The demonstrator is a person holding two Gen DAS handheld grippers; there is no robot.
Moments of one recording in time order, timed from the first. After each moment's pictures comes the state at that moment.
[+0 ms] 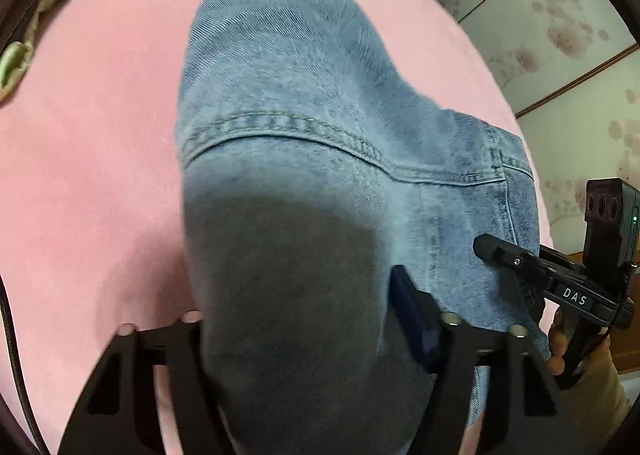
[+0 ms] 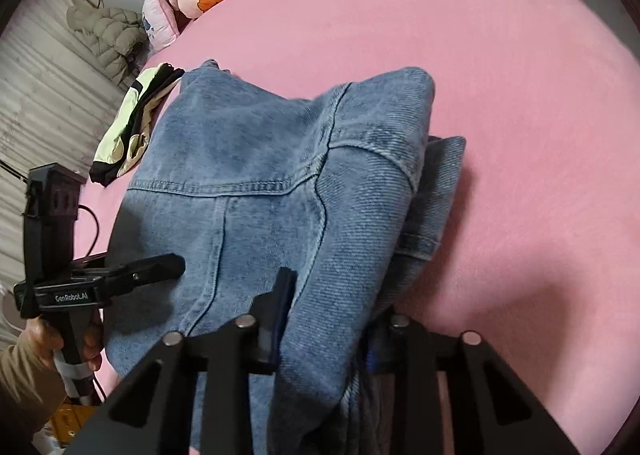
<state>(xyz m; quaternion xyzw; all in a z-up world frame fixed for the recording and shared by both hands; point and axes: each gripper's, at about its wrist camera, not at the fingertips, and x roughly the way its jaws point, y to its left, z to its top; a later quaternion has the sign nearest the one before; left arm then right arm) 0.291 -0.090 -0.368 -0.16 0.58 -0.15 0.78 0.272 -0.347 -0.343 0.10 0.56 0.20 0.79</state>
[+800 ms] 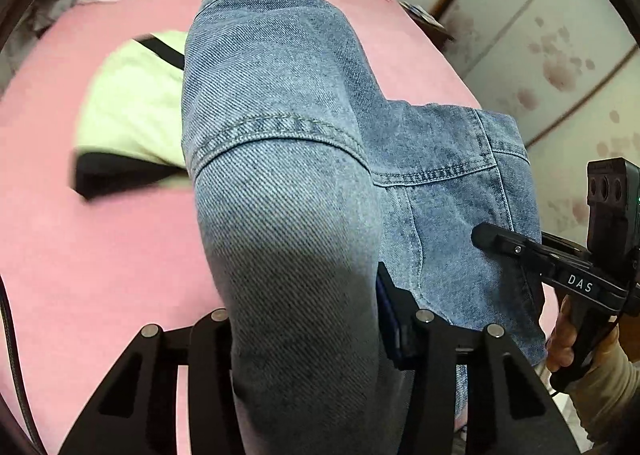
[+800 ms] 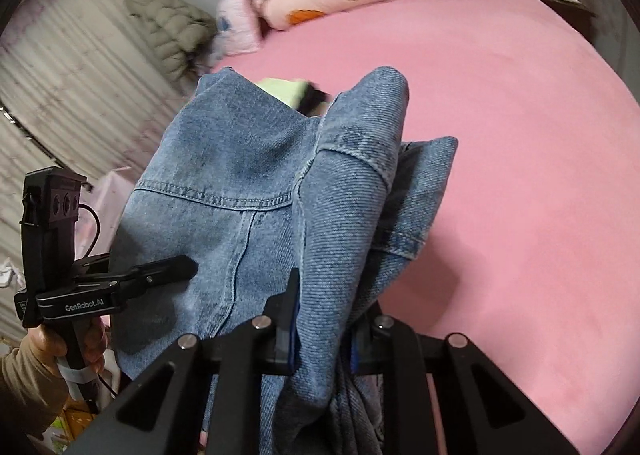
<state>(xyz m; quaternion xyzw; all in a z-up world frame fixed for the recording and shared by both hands) 0.232 0.181 -0.179 -0.12 0.54 -0.11 0.83 0.256 -0.105 -0.184 0.09 0.51 0.27 0.81</state>
